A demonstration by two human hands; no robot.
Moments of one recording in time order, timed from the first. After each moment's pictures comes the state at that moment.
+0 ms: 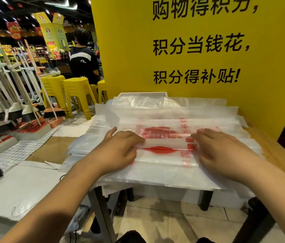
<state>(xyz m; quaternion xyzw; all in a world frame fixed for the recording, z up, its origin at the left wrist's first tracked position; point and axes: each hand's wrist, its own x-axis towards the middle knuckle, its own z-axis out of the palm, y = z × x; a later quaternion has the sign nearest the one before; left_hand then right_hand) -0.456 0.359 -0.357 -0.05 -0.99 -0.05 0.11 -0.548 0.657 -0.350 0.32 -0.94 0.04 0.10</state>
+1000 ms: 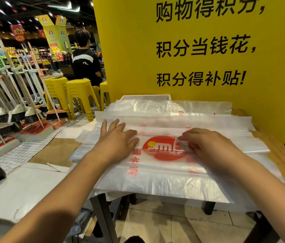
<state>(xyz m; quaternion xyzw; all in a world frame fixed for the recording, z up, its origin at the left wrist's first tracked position) -0.489 0.346 -0.344 0.12 -0.99 0.03 0.07 -0.568 0.622 -0.344 0.39 -0.90 0.16 0.12</state>
